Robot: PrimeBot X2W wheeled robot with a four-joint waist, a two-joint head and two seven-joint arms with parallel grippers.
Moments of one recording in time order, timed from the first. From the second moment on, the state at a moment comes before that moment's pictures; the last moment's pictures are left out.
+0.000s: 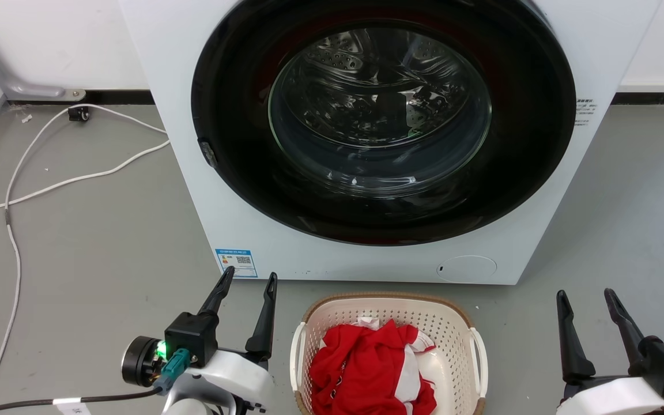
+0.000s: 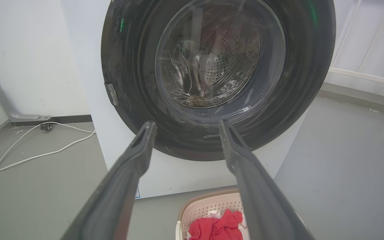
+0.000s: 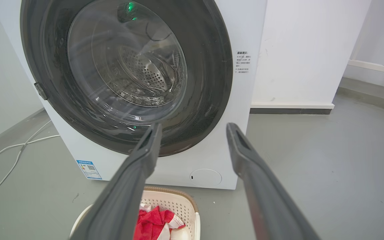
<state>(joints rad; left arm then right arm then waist) -0.12 0.05 -0.17 0.28 -0.13 -0.11 -0.26 0.11 -0.05 -0.07 -0.01 0.08 0.13 -0.14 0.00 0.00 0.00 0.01</state>
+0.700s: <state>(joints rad) -0.15 0.05 -0.20 0.35 -0.15 -0.11 -0.26 0.10 -0.05 -0.08 0.02 0.08 0.13 -0.15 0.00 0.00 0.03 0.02</state>
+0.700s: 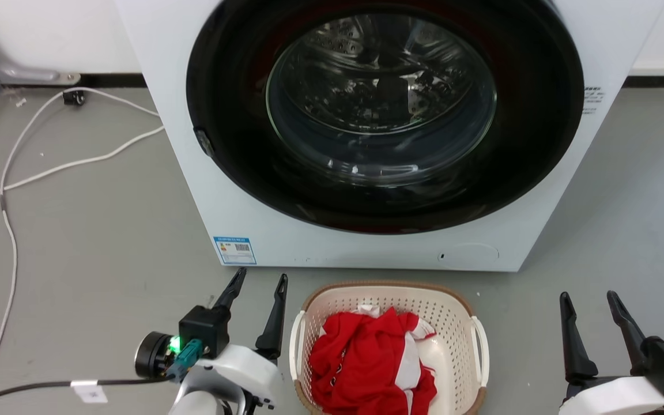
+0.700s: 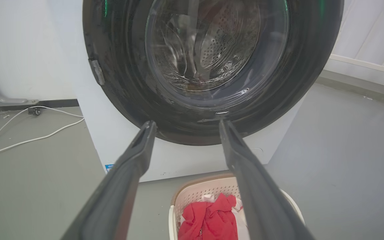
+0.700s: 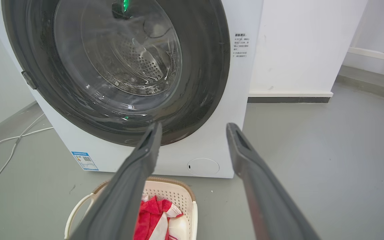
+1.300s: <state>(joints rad) -0.44 0.06 -0.28 0.76 -0.25 -0.13 -0.24 -0.12 -0.05 -0.07 0.35 0.11 0.13 -0.20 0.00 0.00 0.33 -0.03</state>
